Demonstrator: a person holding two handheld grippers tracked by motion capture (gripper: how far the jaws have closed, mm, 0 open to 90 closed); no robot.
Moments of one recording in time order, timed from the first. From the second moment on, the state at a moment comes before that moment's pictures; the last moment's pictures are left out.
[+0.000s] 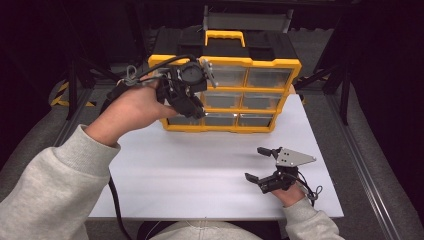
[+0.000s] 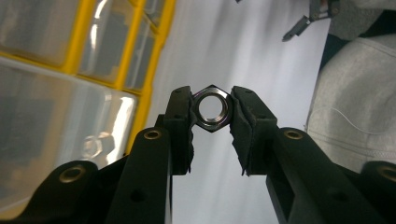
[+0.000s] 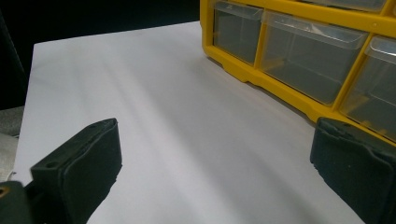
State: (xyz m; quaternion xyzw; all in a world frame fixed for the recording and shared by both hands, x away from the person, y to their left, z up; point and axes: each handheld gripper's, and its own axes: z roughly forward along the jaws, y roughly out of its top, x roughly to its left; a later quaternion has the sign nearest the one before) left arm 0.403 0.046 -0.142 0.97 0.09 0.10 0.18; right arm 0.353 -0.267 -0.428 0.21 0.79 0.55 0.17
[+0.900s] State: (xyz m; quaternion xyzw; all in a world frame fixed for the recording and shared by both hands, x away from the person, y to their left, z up) left arm 0.464 0.094 -0.109 0.94 0.22 0.16 0.19; right arm 0.352 -0.267 -0.428 0.21 0.79 0.55 0.17
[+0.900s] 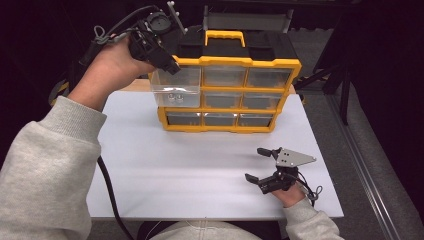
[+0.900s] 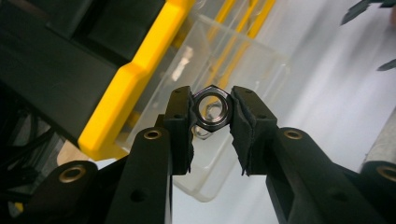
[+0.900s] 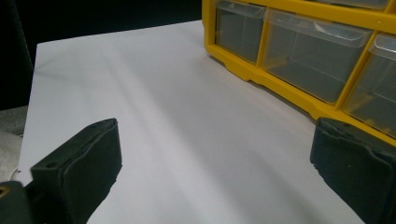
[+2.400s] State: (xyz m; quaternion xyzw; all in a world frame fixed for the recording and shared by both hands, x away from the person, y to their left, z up) left arm 0.517 0.087 -0.178 0.96 0.24 0.07 0.09; right arm 0.354 -0.267 -0.430 0.21 0.80 0.54 0.16
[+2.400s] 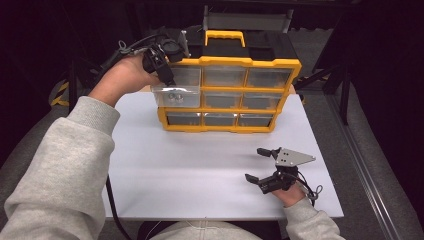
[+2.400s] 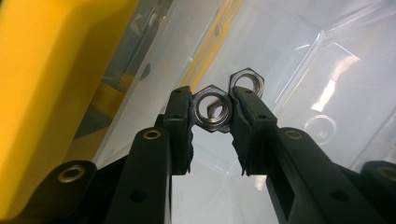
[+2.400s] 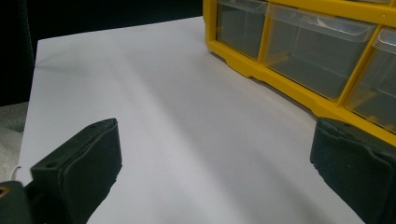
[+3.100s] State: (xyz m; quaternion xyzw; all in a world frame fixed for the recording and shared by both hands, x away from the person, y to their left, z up) left arm 0.502 0.109 -0.158 0.95 0.22 0.10 0.17; right arm 0.355 -0.268 -0.429 0.21 0.79 0.55 0.16
